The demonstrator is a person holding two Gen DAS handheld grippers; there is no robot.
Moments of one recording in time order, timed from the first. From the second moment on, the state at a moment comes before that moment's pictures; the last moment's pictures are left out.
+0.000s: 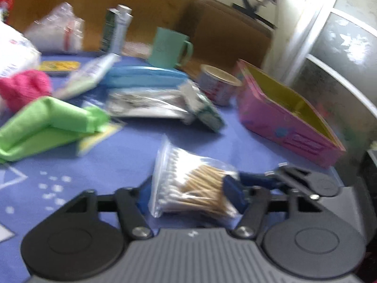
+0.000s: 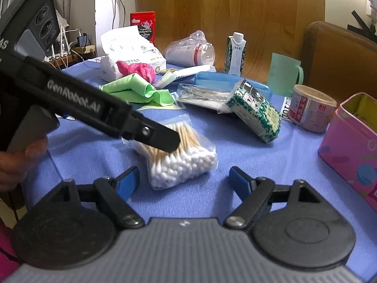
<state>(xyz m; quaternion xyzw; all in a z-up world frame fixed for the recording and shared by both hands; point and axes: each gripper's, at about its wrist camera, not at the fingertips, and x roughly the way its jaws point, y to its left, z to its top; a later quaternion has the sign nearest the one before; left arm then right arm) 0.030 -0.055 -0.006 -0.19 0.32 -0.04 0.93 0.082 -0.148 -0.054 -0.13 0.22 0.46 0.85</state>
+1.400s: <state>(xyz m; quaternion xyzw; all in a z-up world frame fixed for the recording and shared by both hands) 0.141 -0.181 0.049 -0.07 0.24 -0.14 0.96 0.159 -0.325 -0.016 0.02 0.08 0.13 0.99</state>
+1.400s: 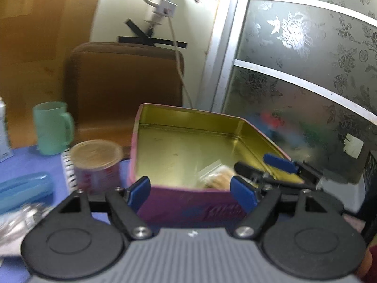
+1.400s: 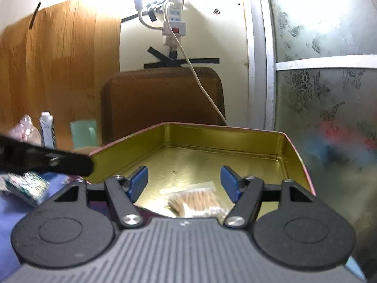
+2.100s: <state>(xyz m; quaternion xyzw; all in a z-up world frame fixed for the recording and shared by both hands) 0.018 0.005 -0.013 -0.23 0.25 0.01 0.94 0.121 -0.149 -0.023 -0.12 0.12 0.36 0.92</state>
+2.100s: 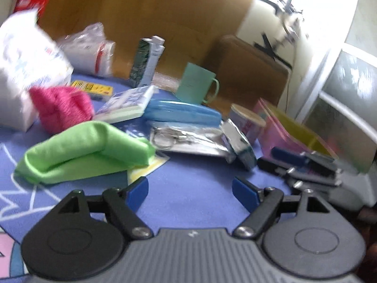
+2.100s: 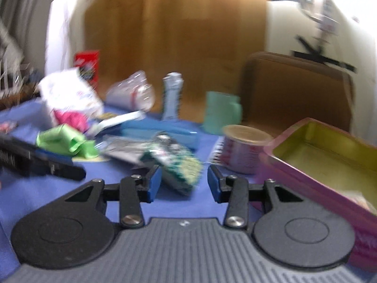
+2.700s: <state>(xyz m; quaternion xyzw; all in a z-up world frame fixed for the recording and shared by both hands) 0.020 0.000 -0.019 -0.24 0.26 0.02 0.94 0.123 -0.130 -0.024 -0.14 0.14 0.37 0.91</state>
